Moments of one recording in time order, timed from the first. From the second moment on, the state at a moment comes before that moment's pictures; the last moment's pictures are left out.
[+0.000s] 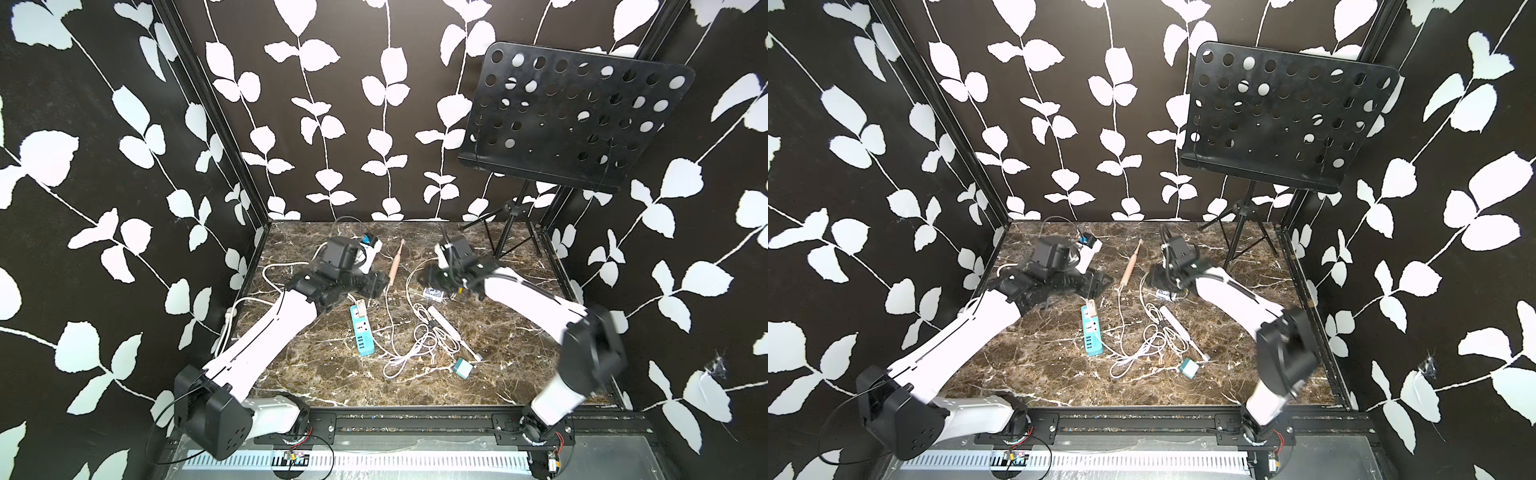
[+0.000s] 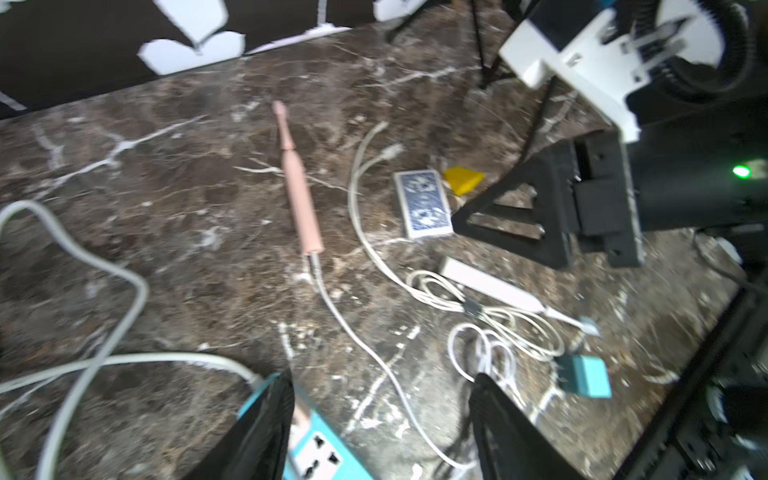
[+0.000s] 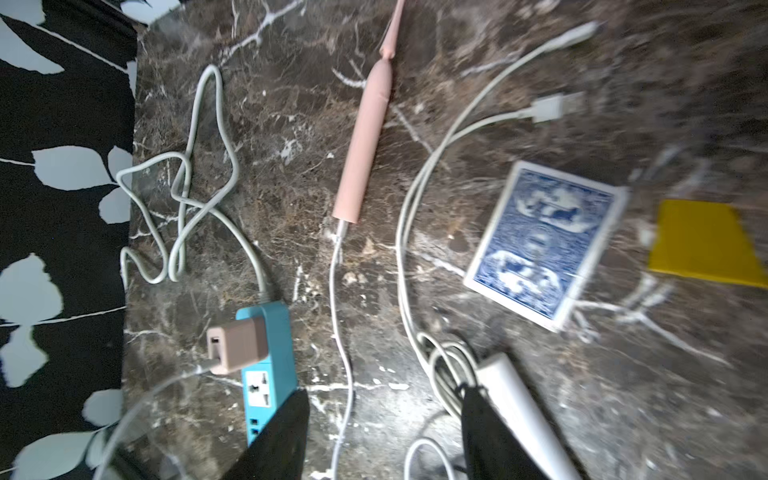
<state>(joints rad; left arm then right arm) -0.60 1.27 1.17 -0.61 0.19 -0.08 0.60 1.55 1.20 -0.57 -0.13 0.62</state>
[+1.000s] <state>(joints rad) -0.76 1.26 1.04 -0.52 0.17 -0.21 0.91 1.40 0.78 -0.85 0.10 0.65</state>
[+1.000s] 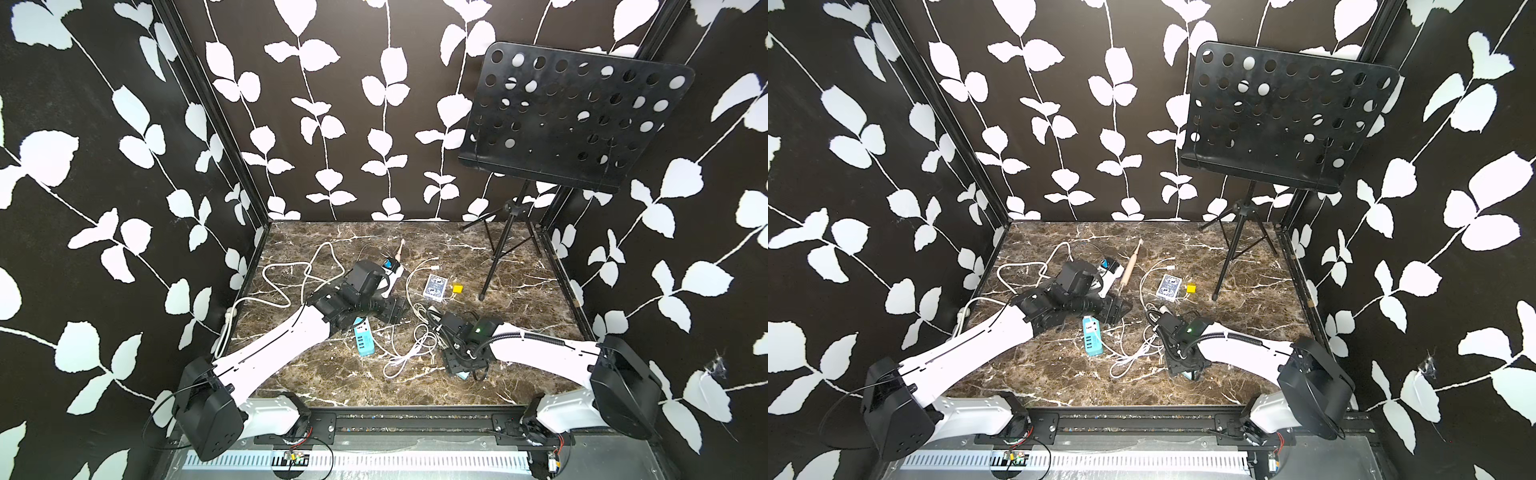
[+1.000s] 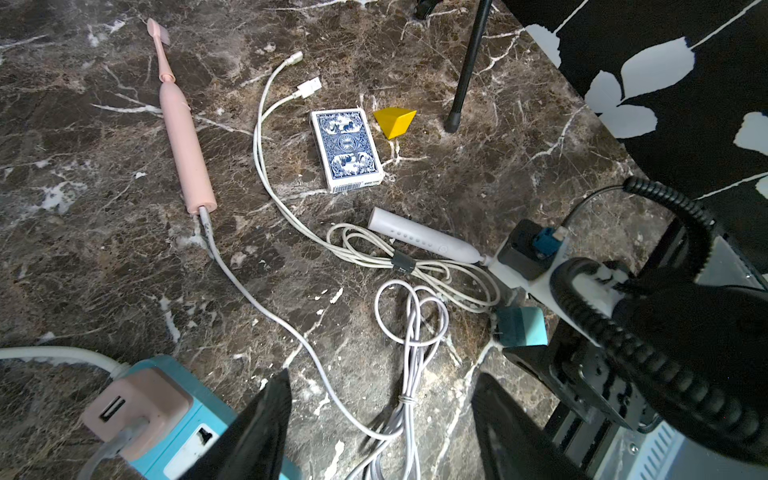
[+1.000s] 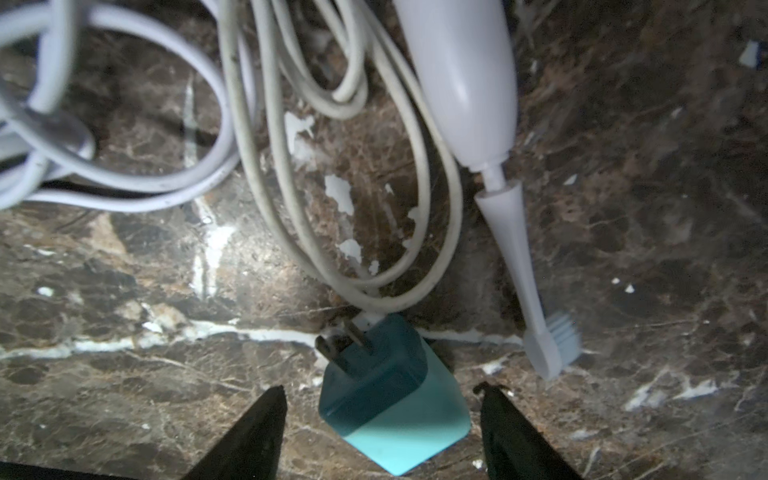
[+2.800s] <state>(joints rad) -0.76 1.29 1.04 -0.52 0.14 -0.25 0.94 1.42 0.69 -0.60 0.02 0.68</state>
